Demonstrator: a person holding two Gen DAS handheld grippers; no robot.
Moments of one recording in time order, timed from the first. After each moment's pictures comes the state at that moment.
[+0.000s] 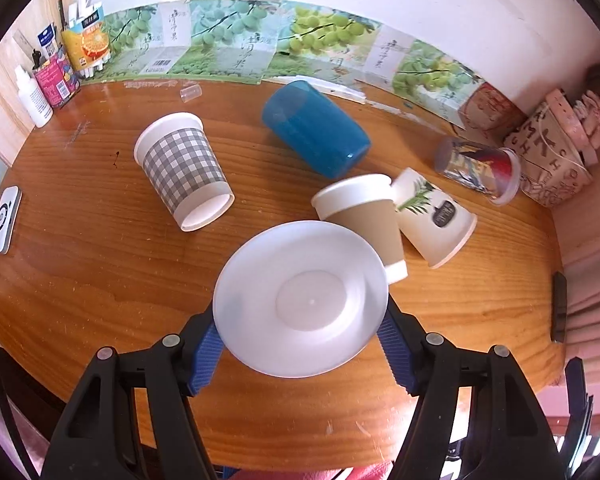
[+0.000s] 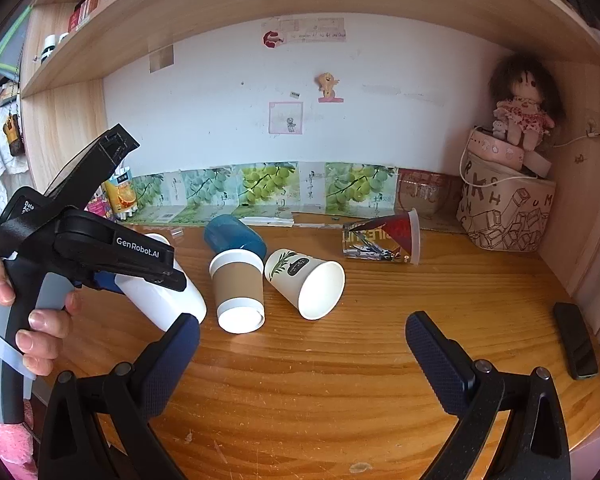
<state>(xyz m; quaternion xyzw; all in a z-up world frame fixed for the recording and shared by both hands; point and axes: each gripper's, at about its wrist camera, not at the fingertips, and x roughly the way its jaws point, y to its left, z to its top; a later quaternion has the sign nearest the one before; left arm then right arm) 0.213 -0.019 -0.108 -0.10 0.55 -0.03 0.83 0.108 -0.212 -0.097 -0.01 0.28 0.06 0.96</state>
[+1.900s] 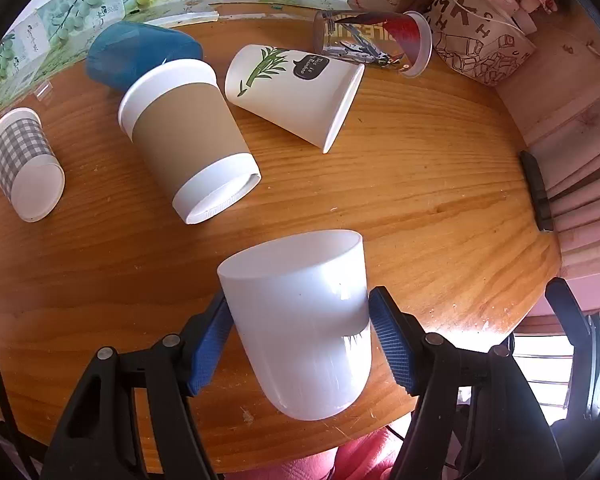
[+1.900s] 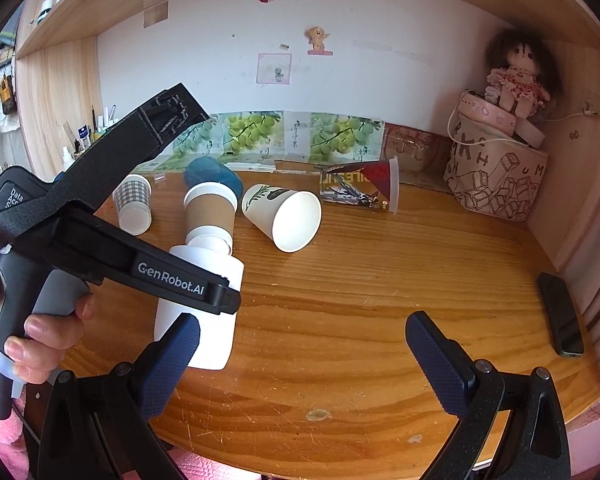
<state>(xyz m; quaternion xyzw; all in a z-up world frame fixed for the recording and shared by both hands) 0.203 -0.112 -0.162 -0.01 0.61 -0.18 0.77 0.101 -0.234 -0.132 -0.04 0.34 0.05 0.94</state>
